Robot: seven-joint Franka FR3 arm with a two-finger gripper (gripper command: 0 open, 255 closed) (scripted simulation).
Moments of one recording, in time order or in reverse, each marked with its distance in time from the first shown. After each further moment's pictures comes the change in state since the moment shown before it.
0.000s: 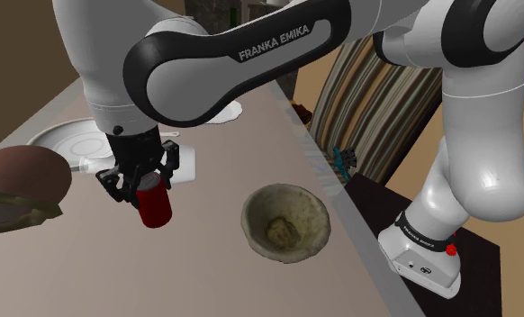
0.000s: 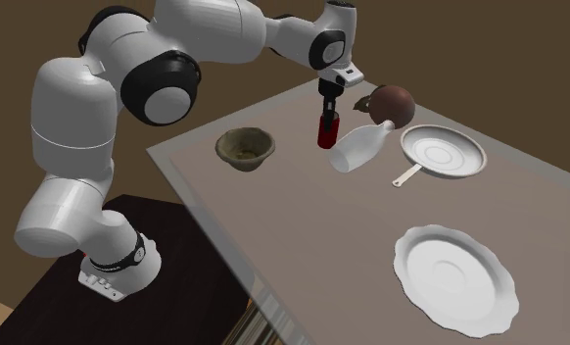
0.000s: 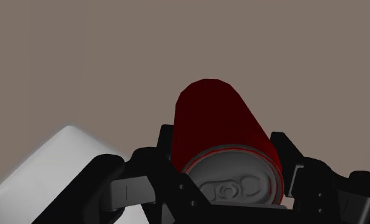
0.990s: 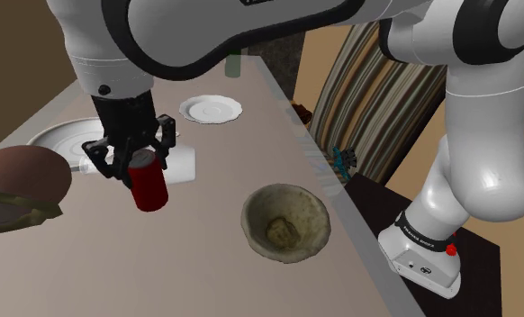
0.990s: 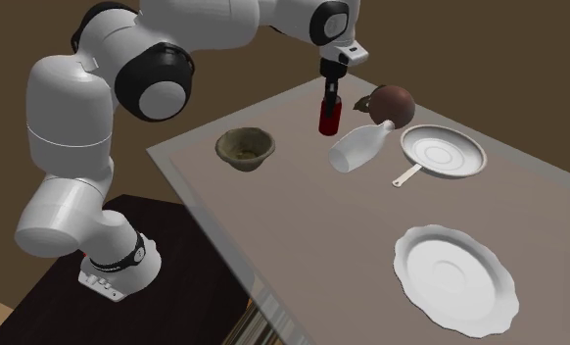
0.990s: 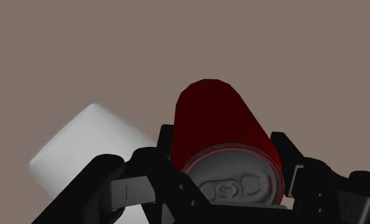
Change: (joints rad) arm 0.007 -0.029 0.012 0.107 0.021 -0.129 -0.016
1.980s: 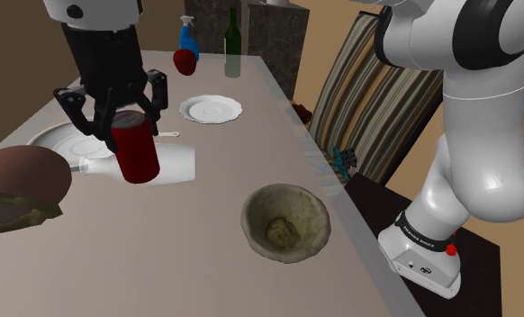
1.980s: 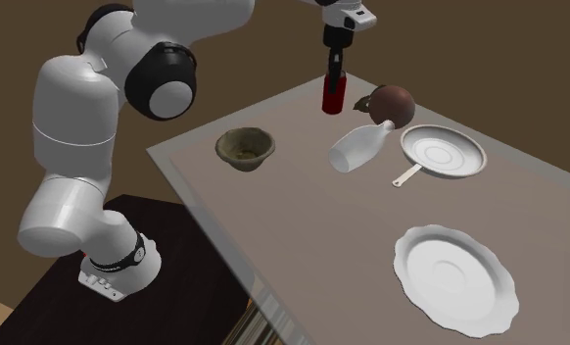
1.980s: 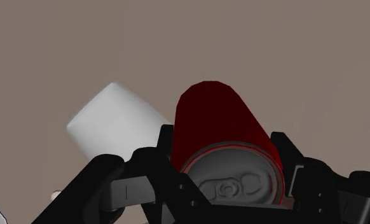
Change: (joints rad) arm 0.051 0.028 0.001 0.254 -0.007 -0.221 -0.014
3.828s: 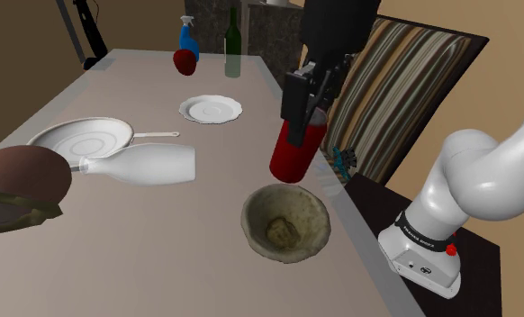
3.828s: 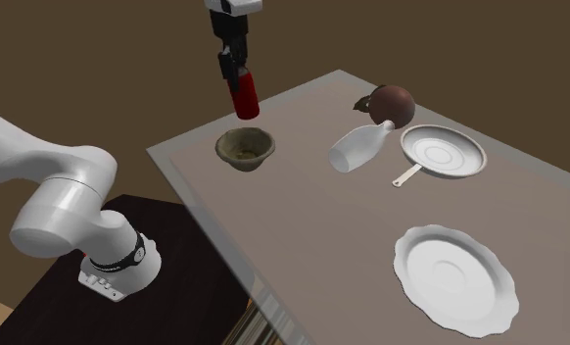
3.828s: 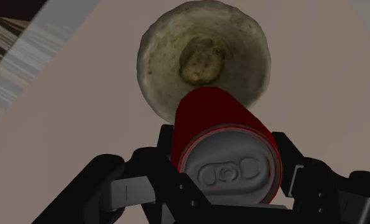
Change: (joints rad) arm -0.146 -1.020 -0.083 -0.926 0.507 0.029 -0.231
